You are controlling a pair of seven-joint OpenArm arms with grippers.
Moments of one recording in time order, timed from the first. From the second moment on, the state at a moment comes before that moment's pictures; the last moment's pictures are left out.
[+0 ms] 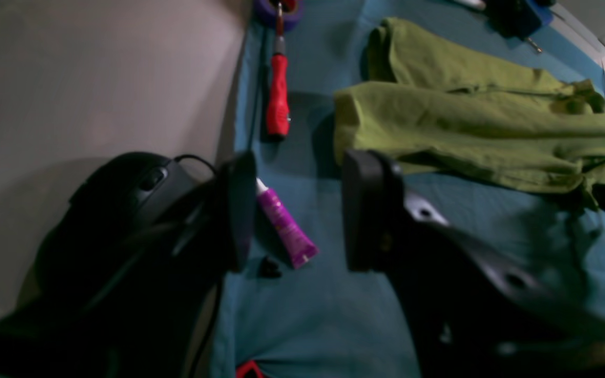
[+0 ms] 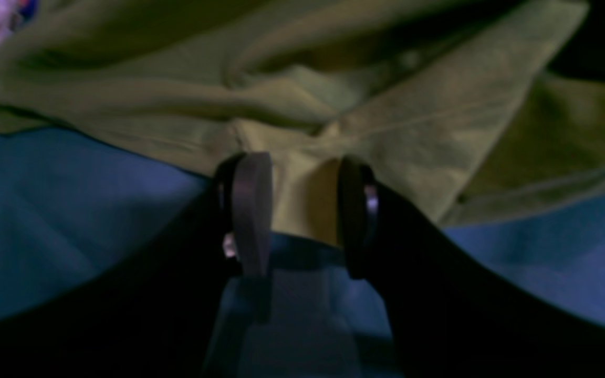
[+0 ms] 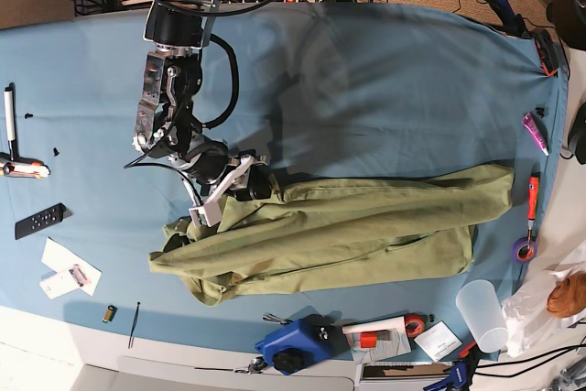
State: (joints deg) left arm 4.3 -26.6 -54.6 83.2 -61.2 -37.8 68.1; right arm 10.8 -0.6 12.7 78.1 23.2 34.0 -49.3
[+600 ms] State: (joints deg) left arm 4.5 -26.6 -54.5 83.2 -61.2 -37.8 68.1; right arm 1.7 -0.6 12.7 91.5 19.5 25.3 -48.3
